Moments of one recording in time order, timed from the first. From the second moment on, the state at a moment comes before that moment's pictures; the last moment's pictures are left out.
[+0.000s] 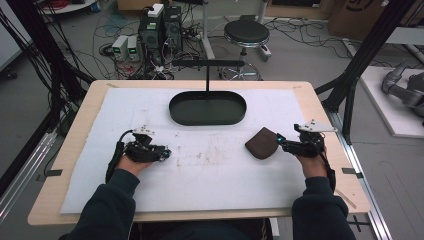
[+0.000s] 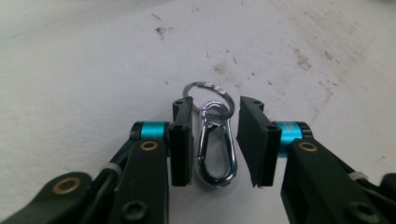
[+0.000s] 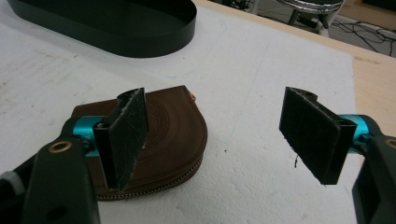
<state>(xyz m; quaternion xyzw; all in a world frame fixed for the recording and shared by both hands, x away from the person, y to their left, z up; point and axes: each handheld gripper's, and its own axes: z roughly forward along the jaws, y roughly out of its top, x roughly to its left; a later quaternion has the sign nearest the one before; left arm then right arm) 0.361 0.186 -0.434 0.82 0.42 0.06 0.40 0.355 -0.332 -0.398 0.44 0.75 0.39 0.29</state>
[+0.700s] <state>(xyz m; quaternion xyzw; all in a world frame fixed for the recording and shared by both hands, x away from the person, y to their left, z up) 0.351 0.169 -0.430 0.81 0.45 0.12 0.37 0.354 -0.334 -0.397 0.44 0.75 0.39 0.29</state>
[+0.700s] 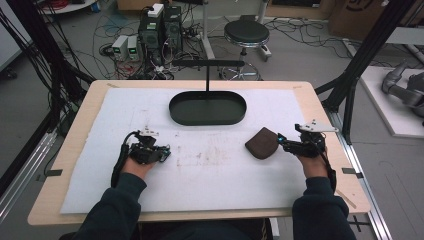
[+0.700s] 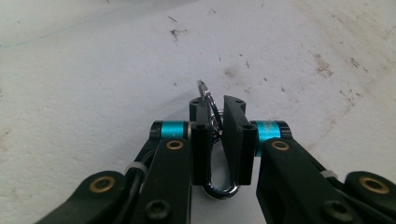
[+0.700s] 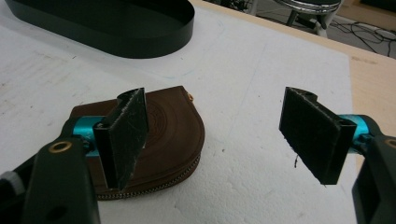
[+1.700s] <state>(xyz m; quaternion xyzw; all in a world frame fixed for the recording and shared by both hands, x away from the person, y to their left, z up) 0.358 0.180 -0.412 0.80 0.40 0.15 0.43 0.354 -0.333 -0.396 0.44 0.75 0.40 0.29</state>
